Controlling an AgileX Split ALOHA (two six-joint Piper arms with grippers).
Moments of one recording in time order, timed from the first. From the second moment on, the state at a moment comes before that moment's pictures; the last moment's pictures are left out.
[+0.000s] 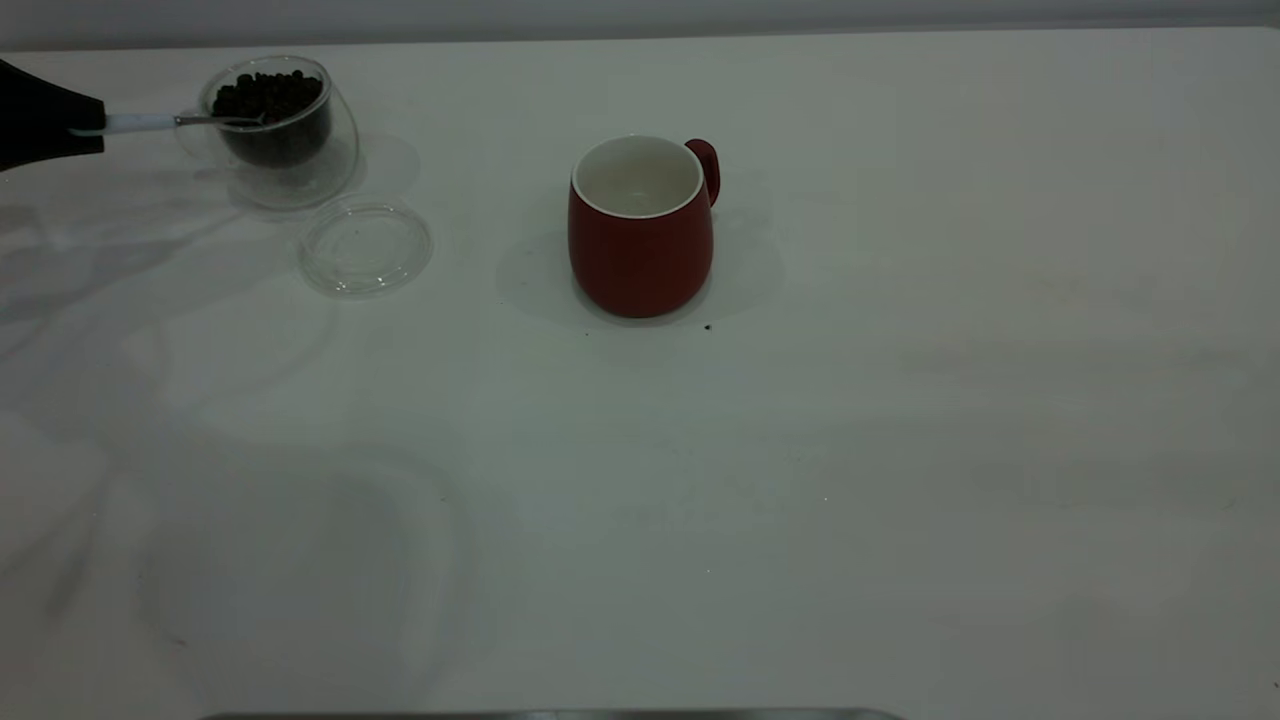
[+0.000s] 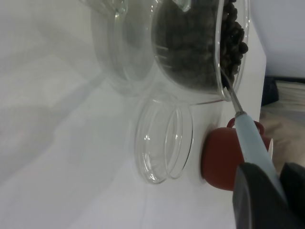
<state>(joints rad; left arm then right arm) 0.51 2.53 -1.57 -1.26 1.09 0.94 -0.02 -0.02 -0.47 -0.09 1.13 0.01</state>
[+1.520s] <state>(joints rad) 0.53 2.53 -1.57 -1.30 1.15 0.94 -0.02 -0.02 -0.47 -0.09 1.13 0.01</state>
